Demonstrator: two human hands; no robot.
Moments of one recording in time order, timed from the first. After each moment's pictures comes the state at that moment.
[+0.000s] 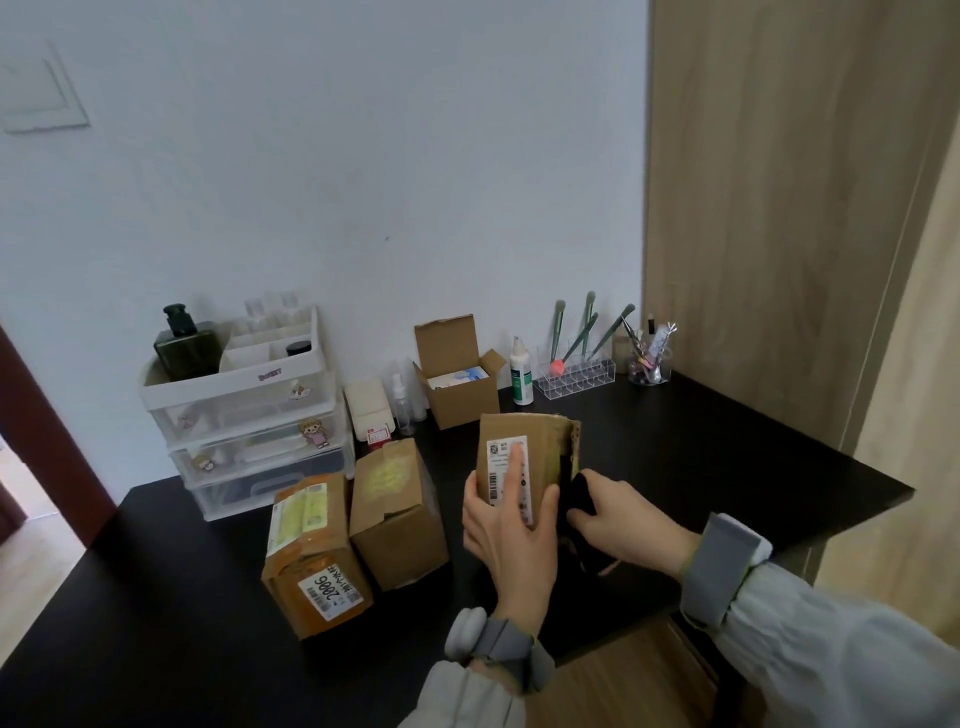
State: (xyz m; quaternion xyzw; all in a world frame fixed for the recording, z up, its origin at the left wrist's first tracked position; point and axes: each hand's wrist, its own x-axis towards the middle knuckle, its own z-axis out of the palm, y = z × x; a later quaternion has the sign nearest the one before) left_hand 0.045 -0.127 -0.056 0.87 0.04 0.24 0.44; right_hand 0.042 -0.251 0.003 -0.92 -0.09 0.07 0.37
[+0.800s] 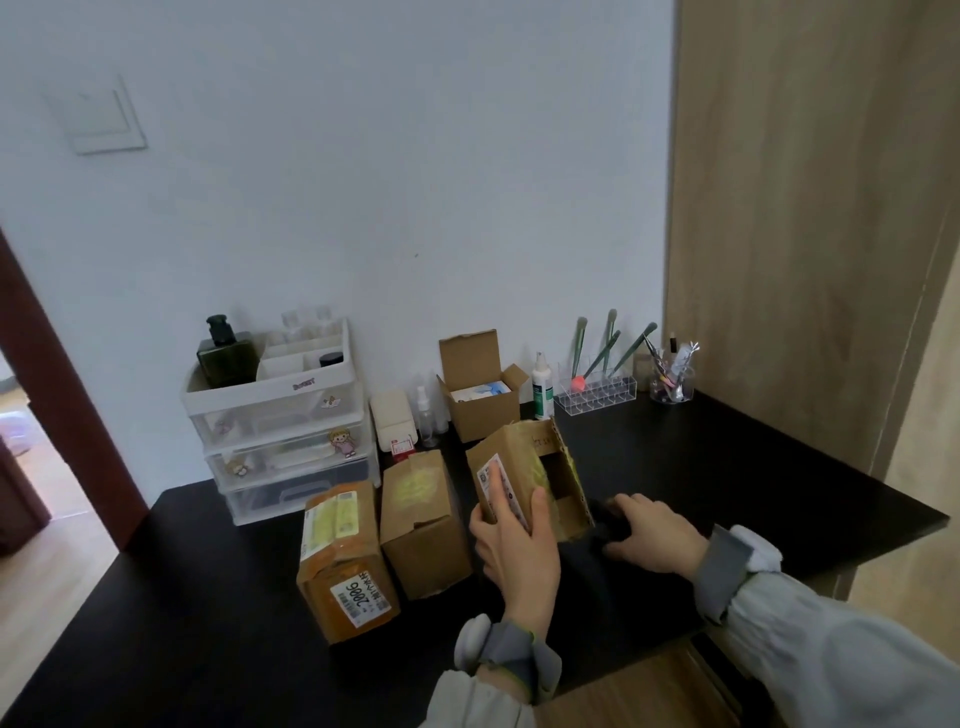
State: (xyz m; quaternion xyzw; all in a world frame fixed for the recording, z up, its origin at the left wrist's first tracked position) left_hand 0.040 -0.111 -0.037 0.81 0.13 0.14 0.55; right_hand 0.084 -0.268 -0.032 -0.98 -0.05 0.09 0.15
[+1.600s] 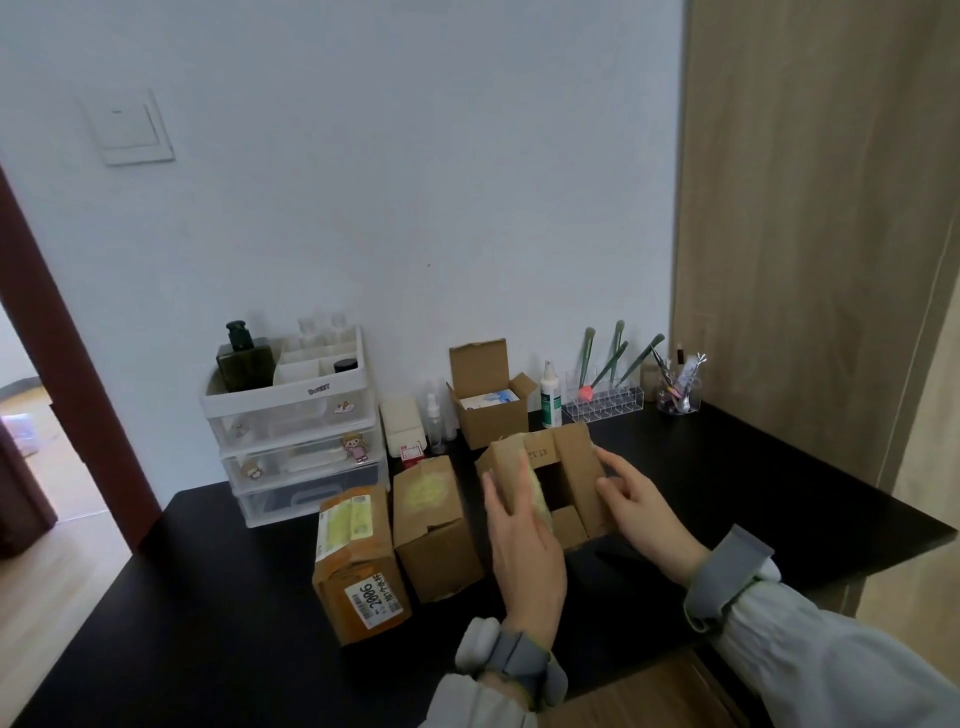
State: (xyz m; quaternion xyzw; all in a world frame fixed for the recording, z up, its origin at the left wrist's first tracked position) left_hand 0.029 -0.101 -0.028 0.86 0.00 0.25 0.45; right_hand 0.074 -0.239 -0.012 -0.79 -0.09 -0.04 0.61
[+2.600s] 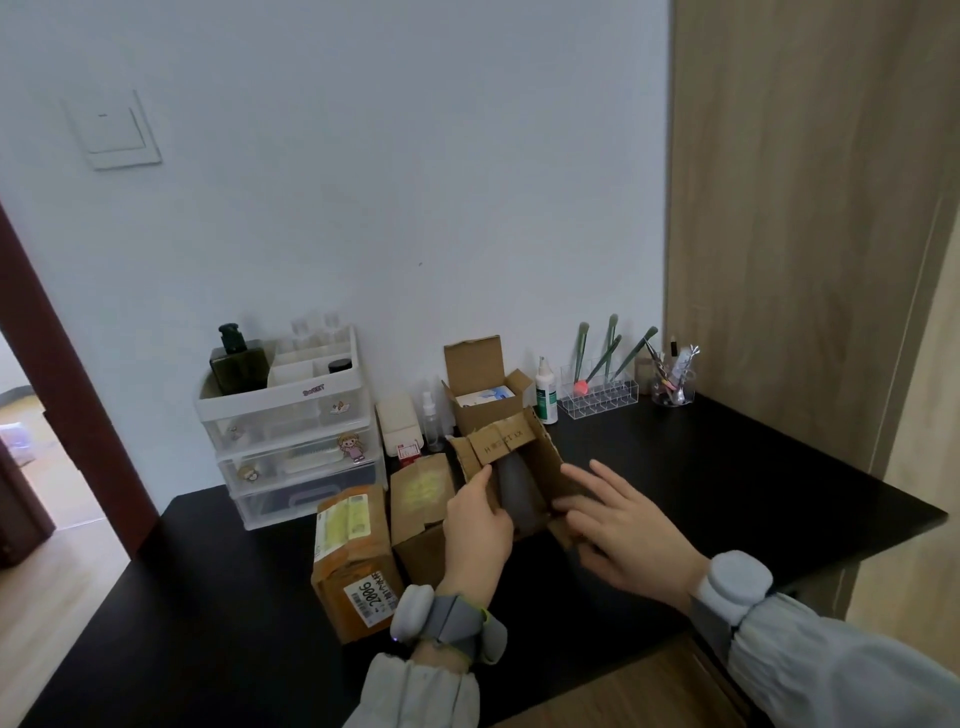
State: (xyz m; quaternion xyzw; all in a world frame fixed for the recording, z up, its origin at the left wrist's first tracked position) left_hand 0.037 -0.051 0.010 0.90 0.04 0.14 0.41; right_hand 0.056 -0.247 -0.029 -0.88 -0.39 -0.28 0.01
